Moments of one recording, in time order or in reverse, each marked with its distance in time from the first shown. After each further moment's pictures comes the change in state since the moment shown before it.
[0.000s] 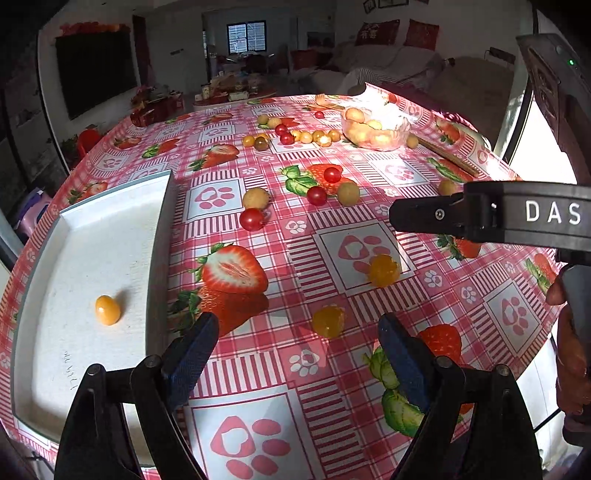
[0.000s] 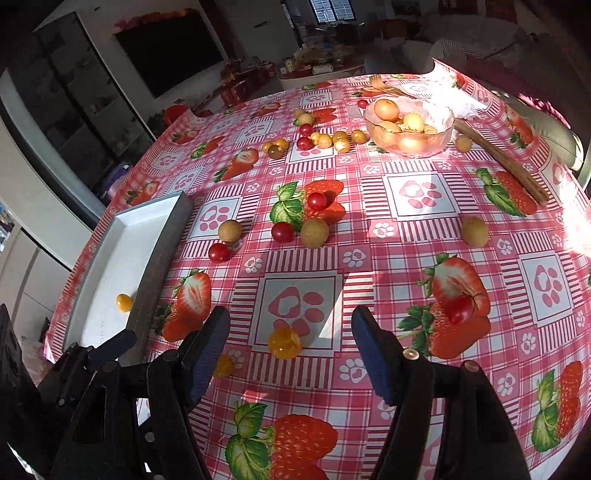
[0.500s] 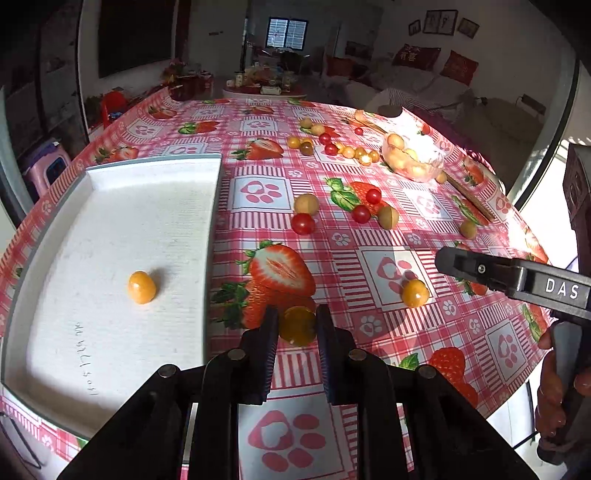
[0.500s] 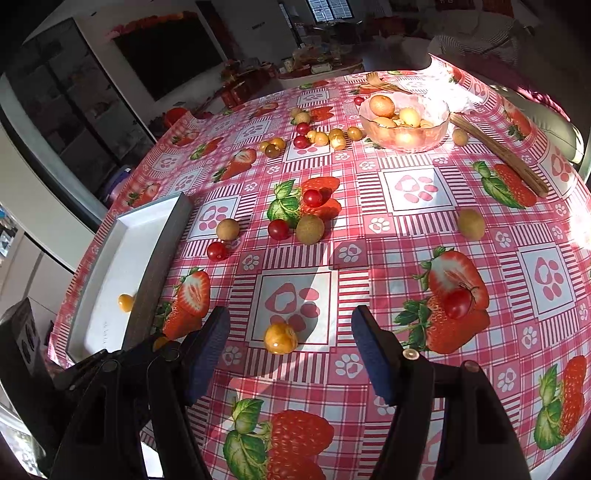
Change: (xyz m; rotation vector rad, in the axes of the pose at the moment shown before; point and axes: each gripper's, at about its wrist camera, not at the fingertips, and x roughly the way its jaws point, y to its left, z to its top) left arm -0.028 0.060 -0.001 -0.220 -0.048 -0.002; right arm 0.002 -0.001 -0.006 0.005 0.006 0.024
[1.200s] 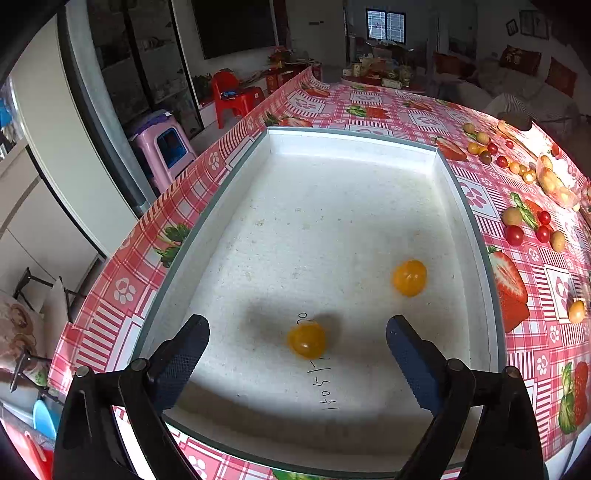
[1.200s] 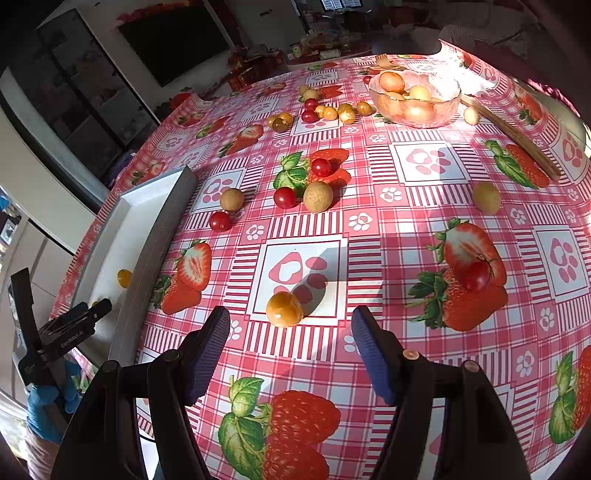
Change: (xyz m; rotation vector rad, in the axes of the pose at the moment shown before) left arm 0.002 0.115 -0.009 -0.123 0.039 0.403; right arm 0.009 -0.004 -0.016 -0.010 0.050 0.023
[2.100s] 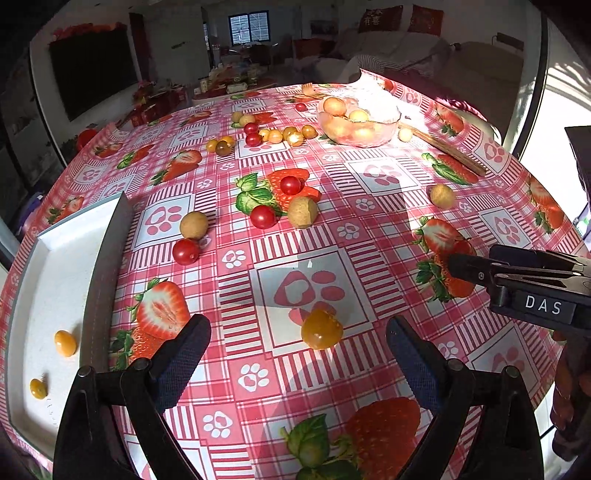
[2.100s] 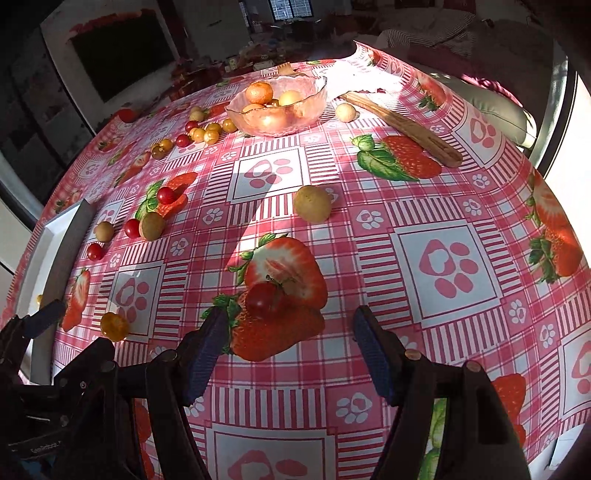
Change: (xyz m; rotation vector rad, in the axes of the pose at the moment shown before) left arm -0.039 -0.248 -0.009 0.358 -0.010 -0.338; right arm -0.015 -0.107 0.010 0.058 -0.044 -0.230
